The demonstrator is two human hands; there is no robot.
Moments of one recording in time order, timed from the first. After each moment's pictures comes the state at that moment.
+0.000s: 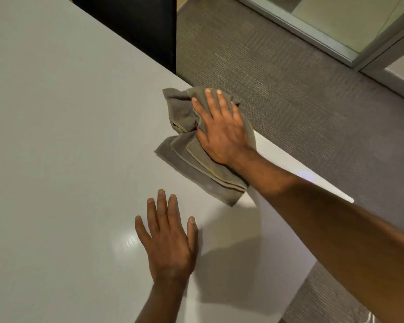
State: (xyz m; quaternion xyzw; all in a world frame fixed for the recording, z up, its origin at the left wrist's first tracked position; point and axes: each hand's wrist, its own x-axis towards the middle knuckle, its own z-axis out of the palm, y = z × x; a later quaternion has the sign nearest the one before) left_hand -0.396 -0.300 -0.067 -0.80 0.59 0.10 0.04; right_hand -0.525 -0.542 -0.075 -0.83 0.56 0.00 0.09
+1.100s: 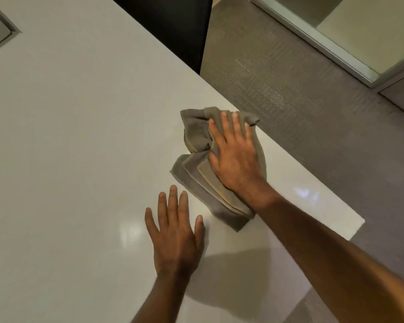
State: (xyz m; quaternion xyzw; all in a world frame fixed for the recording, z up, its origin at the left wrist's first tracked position) left_hand -0.398 -0.305 -0.058 -0.80 0.58 0.14 0.06; right_hand -0.518 -0.493 -0.071 -0.84 0.54 0.02 0.08
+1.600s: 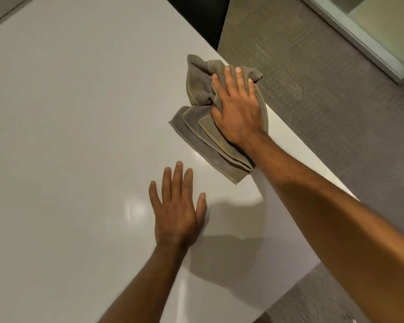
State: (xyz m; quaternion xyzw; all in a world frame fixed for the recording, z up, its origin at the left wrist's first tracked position) left_hand -0.397 -0.297 -0.071 -0.81 0.58 0.09 0.02; right_hand -0.495 -0.546 -0.063 -0.85 0.51 0.00 0.11
